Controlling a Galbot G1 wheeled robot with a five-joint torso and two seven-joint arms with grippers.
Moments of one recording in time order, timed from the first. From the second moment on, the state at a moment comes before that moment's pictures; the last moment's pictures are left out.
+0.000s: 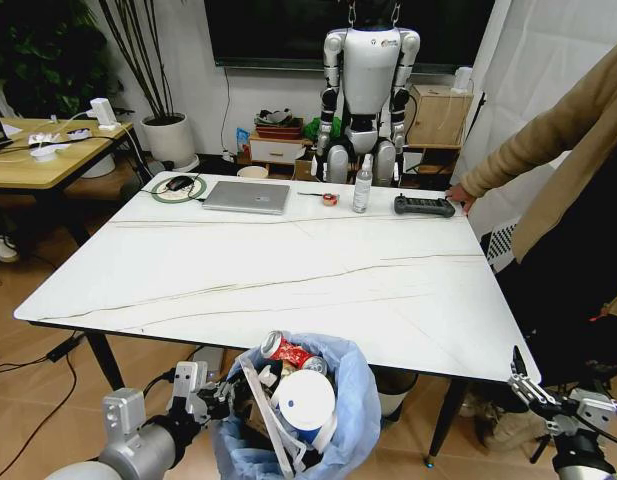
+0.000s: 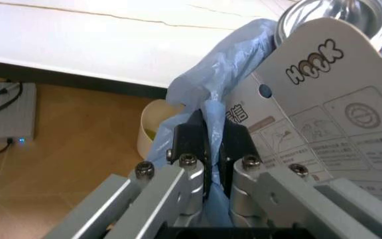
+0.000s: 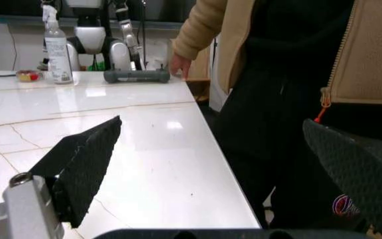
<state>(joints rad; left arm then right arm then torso) 1.84 -0.84 -0.57 -2.49 -1.04 0.47 -0.31 -1.87 1.56 0.95 2.15 0.27 0.17 -0.06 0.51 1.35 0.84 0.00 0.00</state>
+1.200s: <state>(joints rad) 1.85 -0.89 -0.57 -2.46 -0.99 0.43 -0.31 -1.87 1.56 0.95 2.15 0.27 0.17 -0.06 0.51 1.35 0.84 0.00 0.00</state>
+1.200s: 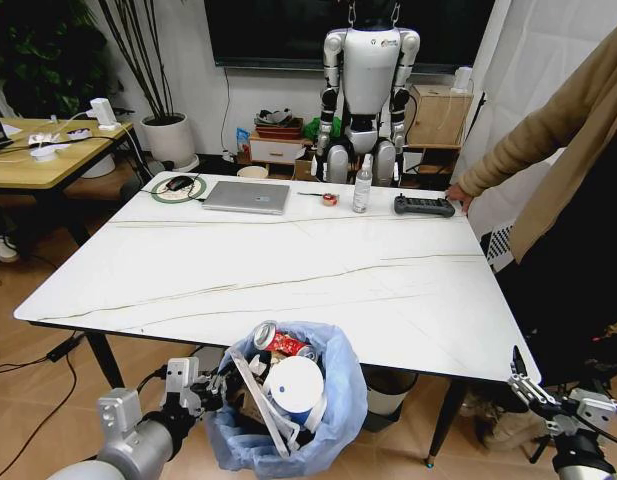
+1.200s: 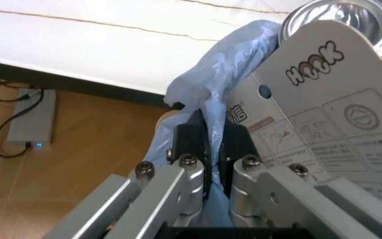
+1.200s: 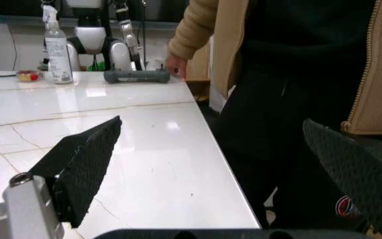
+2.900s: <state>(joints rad) 1.83 -0.87 -0.57 -2.48 -1.01 0.42 -0.33 -1.96 1.48 1.00 2.17 0.42 0.23 -0.04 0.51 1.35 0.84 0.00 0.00</state>
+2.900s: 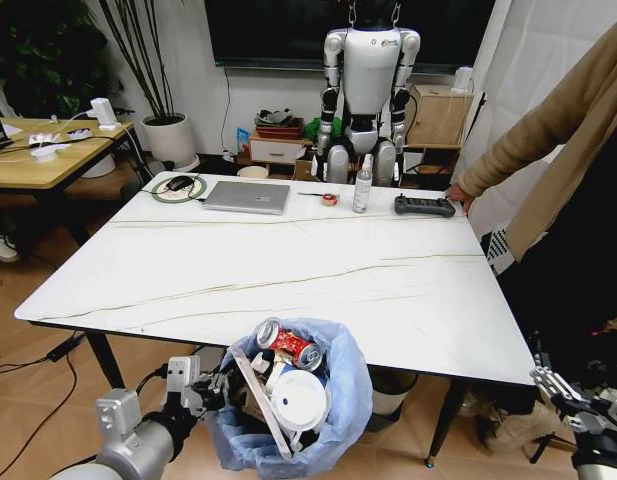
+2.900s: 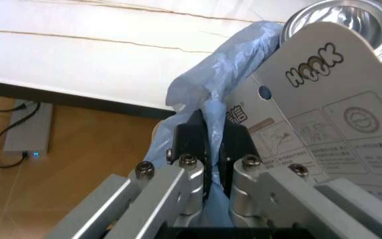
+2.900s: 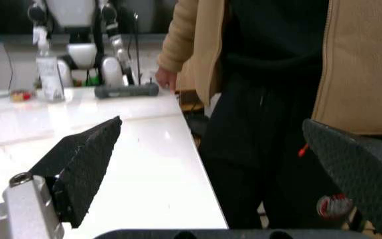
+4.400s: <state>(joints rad) 1.87 -0.87 -0.51 -2.44 -0.91 0.38 -0.28 -2.21 1.41 0.94 2.14 0.38 0.32 0.04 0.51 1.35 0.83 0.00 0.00</state>
